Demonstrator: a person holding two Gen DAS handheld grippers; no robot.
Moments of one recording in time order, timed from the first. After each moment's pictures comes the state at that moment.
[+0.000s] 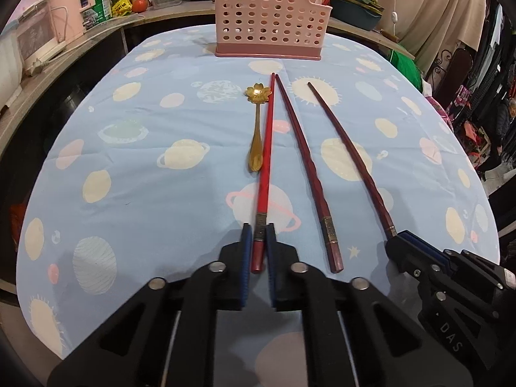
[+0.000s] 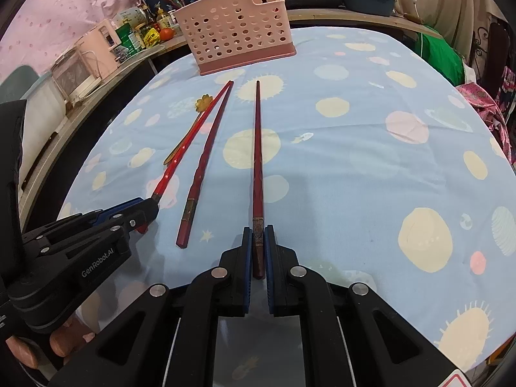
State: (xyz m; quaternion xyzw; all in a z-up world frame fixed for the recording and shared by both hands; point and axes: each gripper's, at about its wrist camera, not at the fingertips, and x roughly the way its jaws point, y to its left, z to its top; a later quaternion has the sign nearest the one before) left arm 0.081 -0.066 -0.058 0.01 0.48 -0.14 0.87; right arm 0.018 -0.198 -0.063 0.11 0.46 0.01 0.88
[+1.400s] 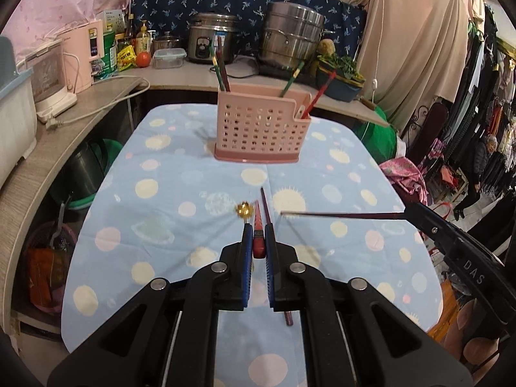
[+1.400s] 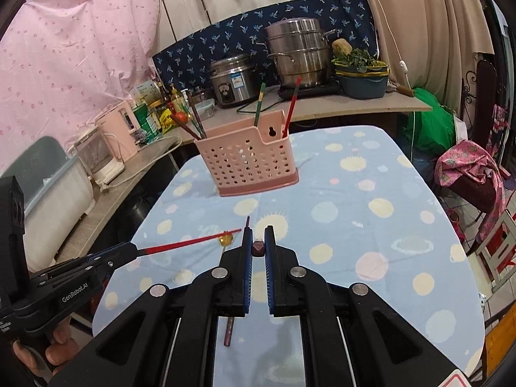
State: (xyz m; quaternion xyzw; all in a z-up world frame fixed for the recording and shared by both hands) left arm 0.092 -0.042 0.082 -0.04 0.38 -0.17 0.91; right arm 0.036 -0.233 0.086 0.14 0.30 0.01 0.94
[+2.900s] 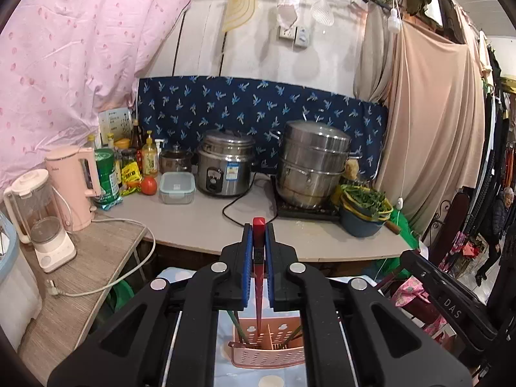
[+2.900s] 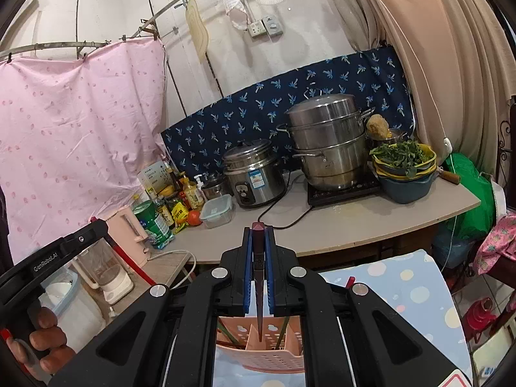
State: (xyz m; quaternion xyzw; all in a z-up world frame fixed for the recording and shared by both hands) left arm 0.306 -0.058 0.268 -0.05 0.20 -0.12 0.97; right arm 0.269 -0.269 0.222 0.17 0.18 0.04 0.97
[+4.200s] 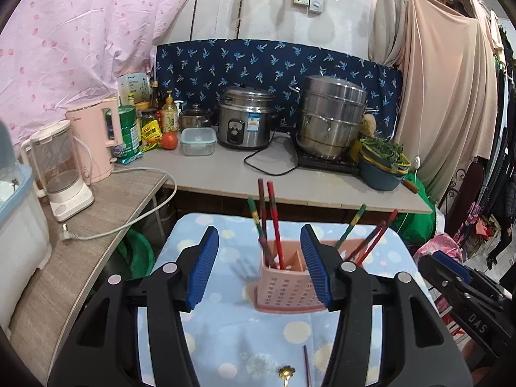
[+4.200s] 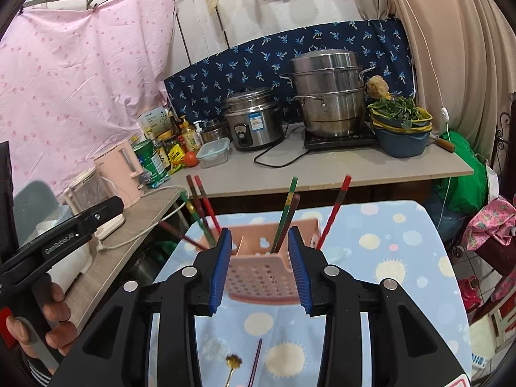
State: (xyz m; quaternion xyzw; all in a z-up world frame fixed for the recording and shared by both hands) left arm 0.252 -0.033 0.177 -0.03 0.26 -0.08 0.96; right arm 0.202 -0.239 0.149 0.12 0.26 0.04 0.96
